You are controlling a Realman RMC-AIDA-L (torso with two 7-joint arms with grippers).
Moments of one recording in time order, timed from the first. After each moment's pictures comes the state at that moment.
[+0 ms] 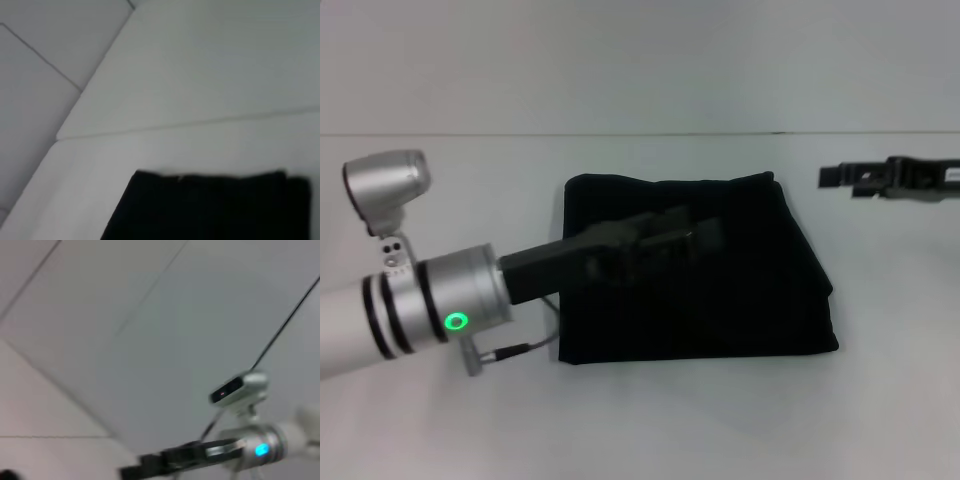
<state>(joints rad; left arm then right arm) -0.69 -2.16 0.42 0.35 1.97 1.57 -1.50 0.78 1.87 -0.63 -0.45 -2.17 -1.28 2.17</state>
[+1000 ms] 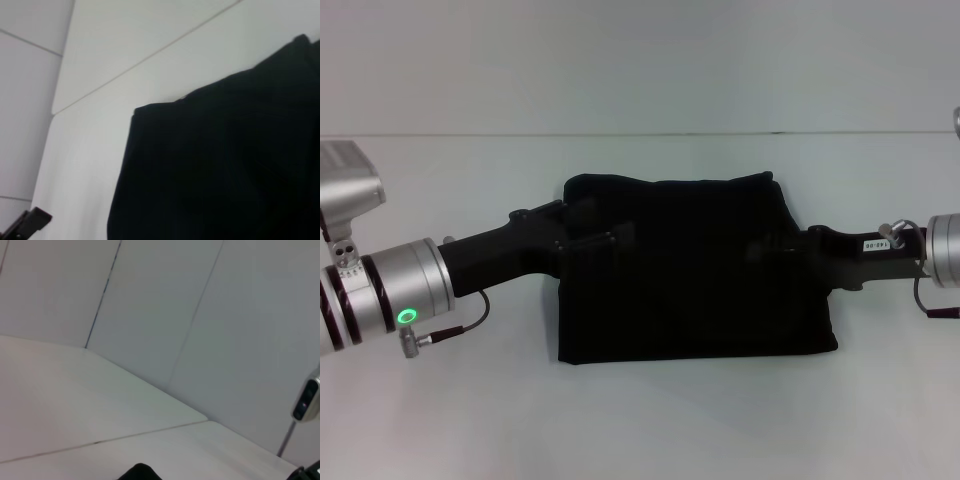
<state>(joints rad) -0.62 -2.15 0.46 0.48 1.96 1.40 -1.35 0.81 1.94 -0.71 -0.30 -2.16 -1.21 2.40</state>
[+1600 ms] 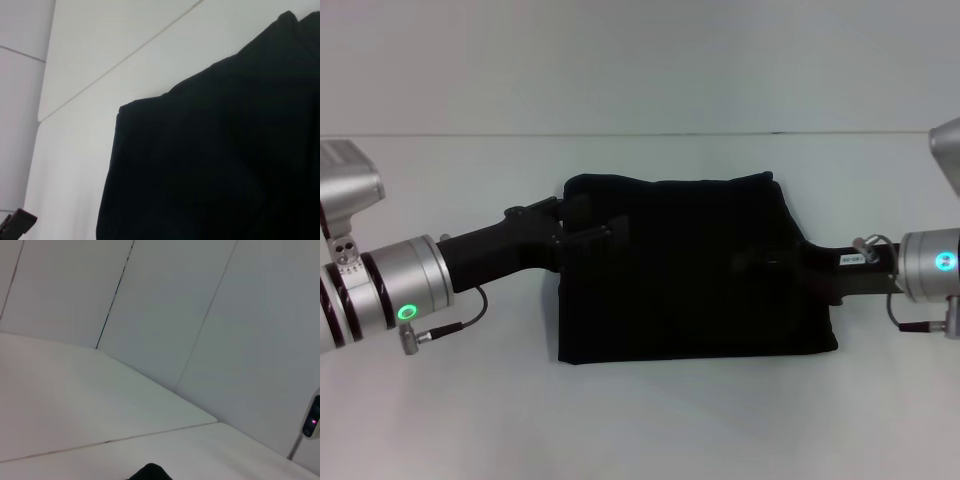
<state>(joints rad) -0.62 -2.15 0.45 0.47 1.96 1.37 -1.35 0.81 1.99 -0.72 -0.28 -2.16 -1.13 2.43</state>
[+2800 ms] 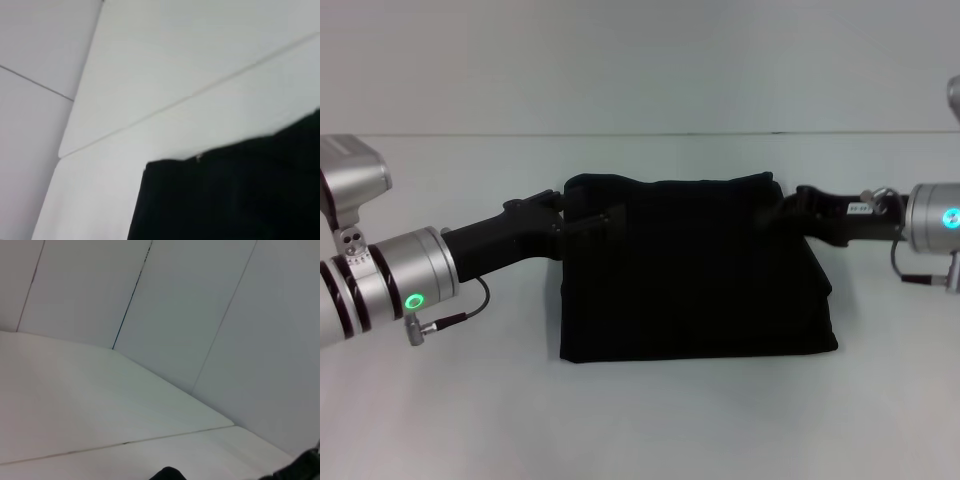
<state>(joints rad) -0.64 -2.14 0.45 0.45 1.94 1.31 -1.36 0.81 1.99 -0.69 -0.36 -2.09 -1.10 2.33</state>
